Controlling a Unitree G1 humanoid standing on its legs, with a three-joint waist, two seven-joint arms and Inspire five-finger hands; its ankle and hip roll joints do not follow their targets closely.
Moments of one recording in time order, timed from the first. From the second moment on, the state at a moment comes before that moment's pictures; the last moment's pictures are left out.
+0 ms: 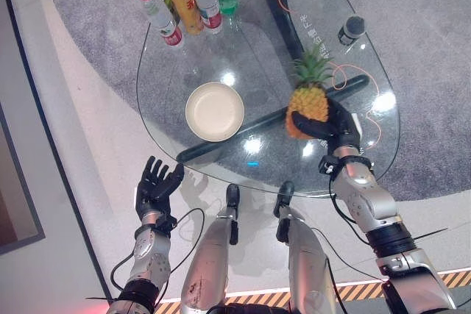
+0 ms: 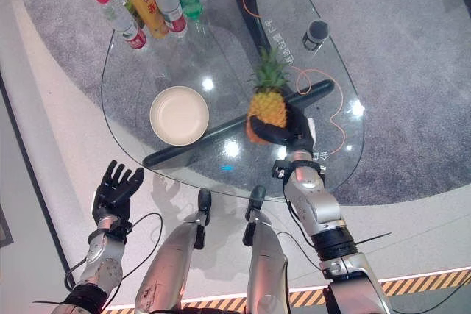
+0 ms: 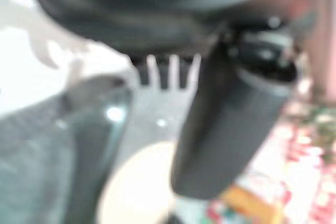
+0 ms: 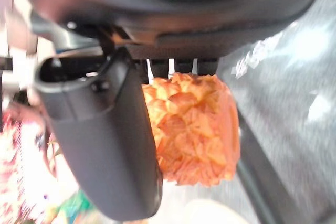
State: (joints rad) left arm -0.12 0.29 -0.13 0.49 -0.97 -0.47 0.09; right arm -0.45 -0.40 0.19 0.16 0.55 0.14 -0.22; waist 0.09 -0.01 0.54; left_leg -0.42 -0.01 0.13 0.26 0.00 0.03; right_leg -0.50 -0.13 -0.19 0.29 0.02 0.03
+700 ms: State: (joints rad) left arm -0.15 0.48 -0.27 0.05 -1.20 -0.24 -0.31; right arm -0.44 -0.53 0.36 0.00 0.47 0.07 0.24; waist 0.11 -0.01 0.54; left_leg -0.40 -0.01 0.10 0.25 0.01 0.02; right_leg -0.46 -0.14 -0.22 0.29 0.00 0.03
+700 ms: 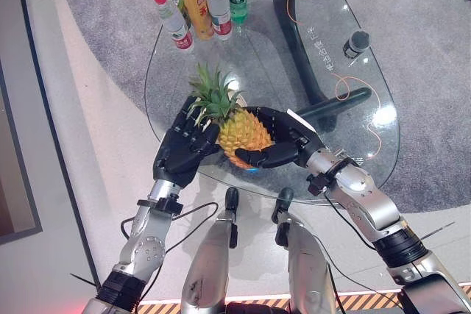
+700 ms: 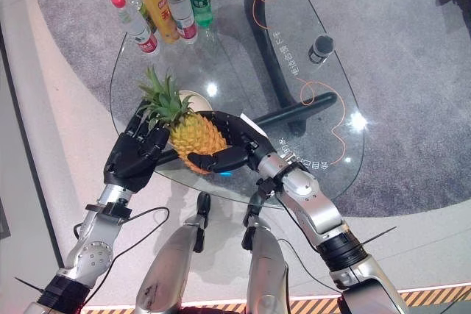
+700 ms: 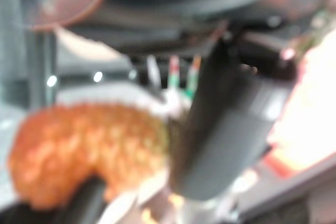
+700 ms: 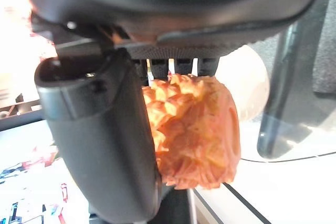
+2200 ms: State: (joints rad) left arm -0.02 0.42 -0.32 0.07 -1.42 -0.36 -0.42; right arm -0.55 -0.57 0.47 -0.02 0.35 0.19 0.53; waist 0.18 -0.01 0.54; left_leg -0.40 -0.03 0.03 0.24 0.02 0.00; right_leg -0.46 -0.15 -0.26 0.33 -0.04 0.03
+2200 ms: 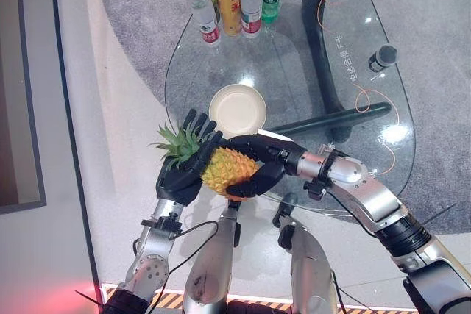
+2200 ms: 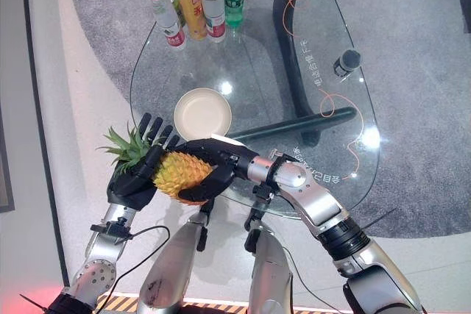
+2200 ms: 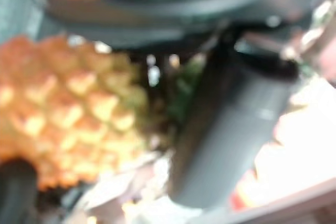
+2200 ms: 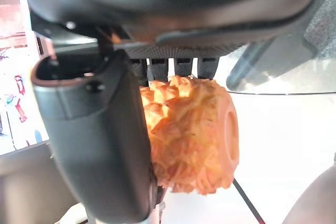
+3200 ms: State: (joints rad) left arm -0.01 0.36 -0.35 0.07 -1.70 -0.62 -0.61; right arm -0.60 -0.45 0.48 -0.02 0.31 0.19 0.53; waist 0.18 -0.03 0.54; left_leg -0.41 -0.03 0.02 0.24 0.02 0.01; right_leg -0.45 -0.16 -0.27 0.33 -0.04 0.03
